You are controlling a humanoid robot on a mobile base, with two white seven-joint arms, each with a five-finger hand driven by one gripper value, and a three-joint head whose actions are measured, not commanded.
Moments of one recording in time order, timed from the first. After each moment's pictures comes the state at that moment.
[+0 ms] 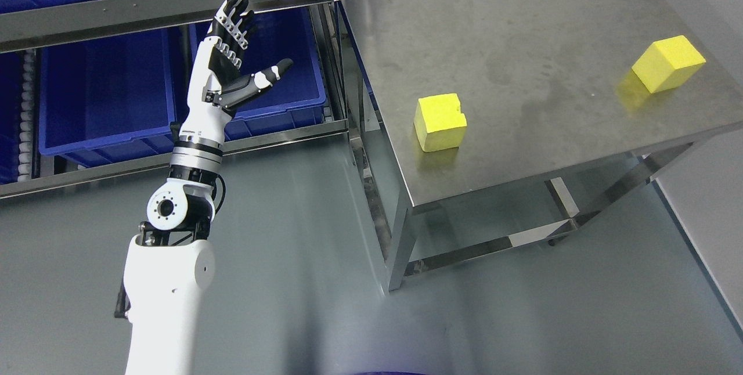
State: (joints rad) left arm -0.33 0.00 0.00 -1.49 0.21 -0.15 -0.21; right arm 0.00 0.00 0.00 0.00 0.00 -0.02 -0.03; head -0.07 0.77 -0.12
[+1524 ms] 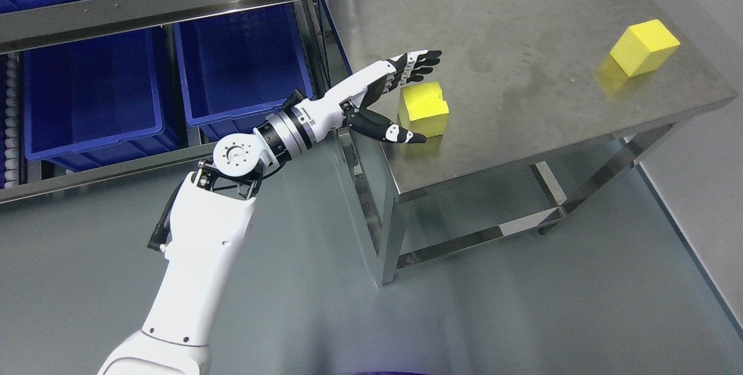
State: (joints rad) left arm -0.55 0.00 -0.29 -1.38 0.00 -0.03 -0.73; right arm 0.00 0.00 0.00 0.00 0.00 -0.02 -0.03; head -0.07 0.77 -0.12
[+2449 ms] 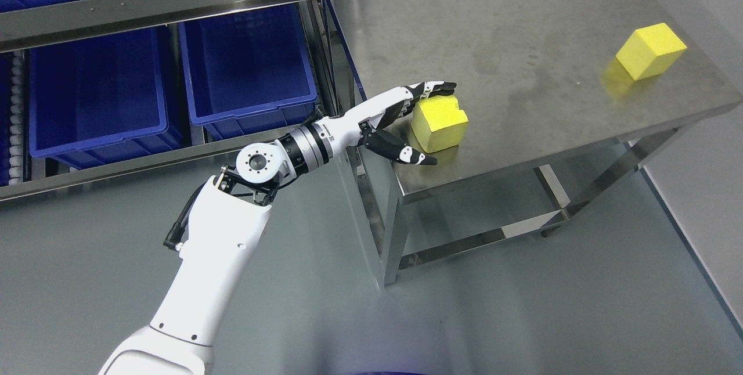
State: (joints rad) left arm -0.56 0.00 -0.36 -1.27 0.00 -0.04 -0.72; right arm 0.00 0.00 0.00 0.00 0.00 -0.02 -0.03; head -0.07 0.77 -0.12
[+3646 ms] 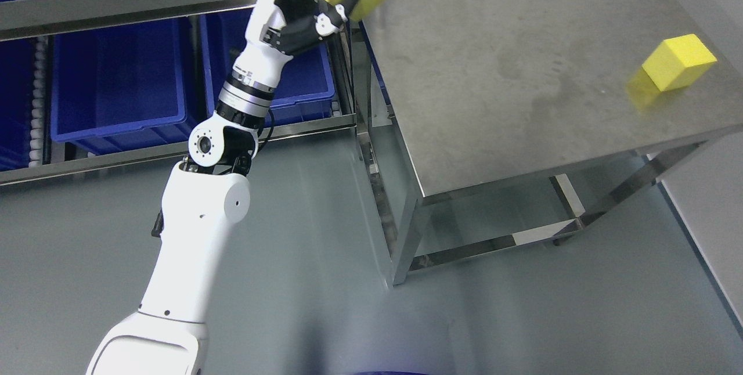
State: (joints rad) left arm -0.62 0.00 -0.20 -1.25 0.48 -0.48 -0.35; right arm 0.00 0.00 0.00 0.00 0.00 -0.02 -0.03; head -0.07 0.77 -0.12
